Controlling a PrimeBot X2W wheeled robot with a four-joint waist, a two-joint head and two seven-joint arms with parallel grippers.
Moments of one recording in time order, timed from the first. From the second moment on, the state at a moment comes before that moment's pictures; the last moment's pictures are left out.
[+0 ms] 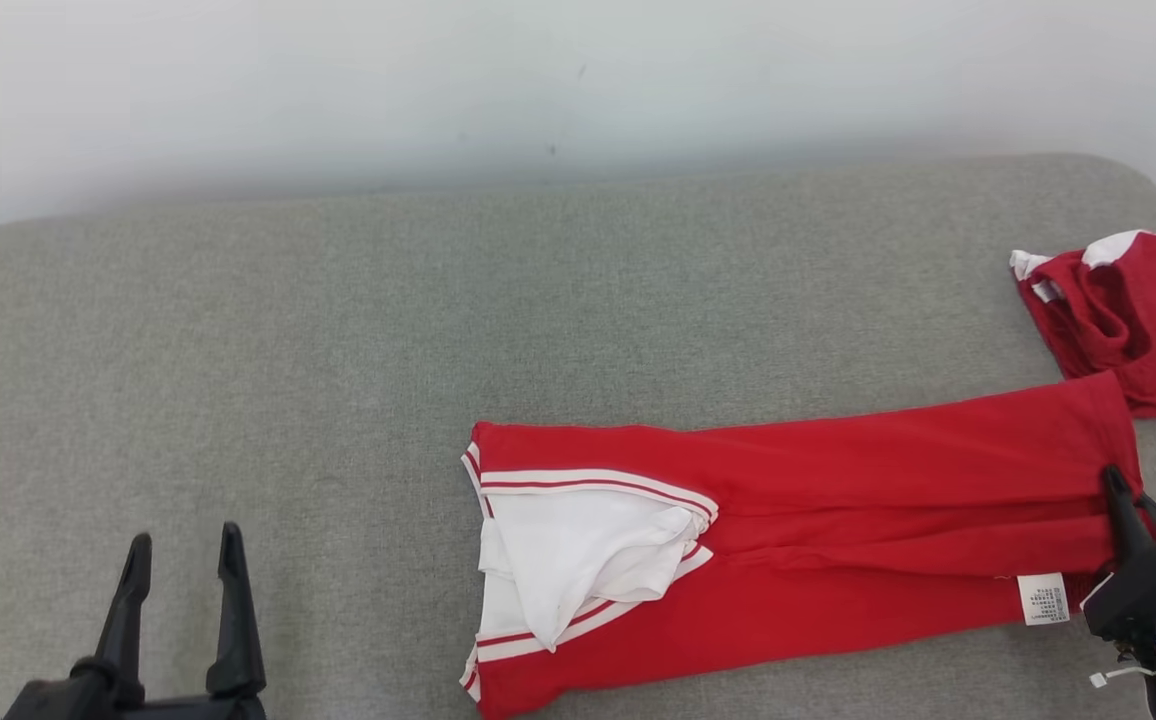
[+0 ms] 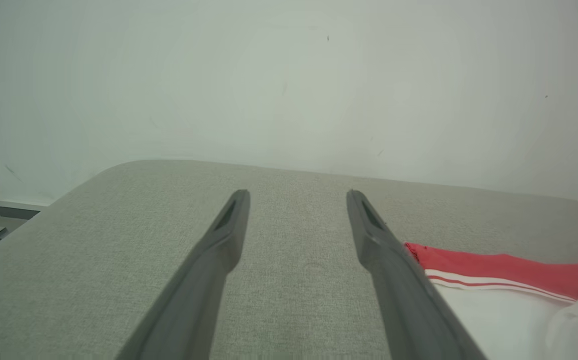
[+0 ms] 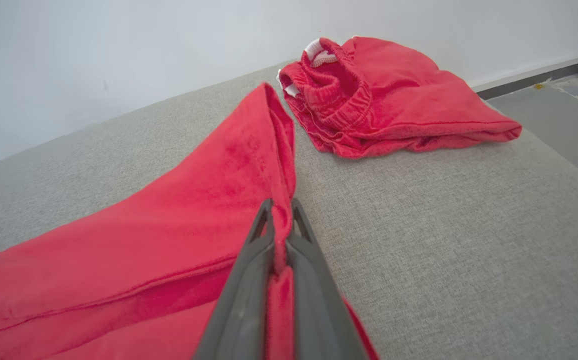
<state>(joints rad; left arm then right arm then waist) 0.02 0.05 0.10 0.01 -0.17 -0.06 -0.26 -0.46 -0.53 0.43 0.87 0.95 0.13 -0.26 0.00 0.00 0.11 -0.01</state>
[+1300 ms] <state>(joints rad) 0.00 0.05 0.03 0.02 -0.19 -0.03 -0.26 -0.53 -0.06 0.69 0.62 0.80 0.13 -0.21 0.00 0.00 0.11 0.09</state>
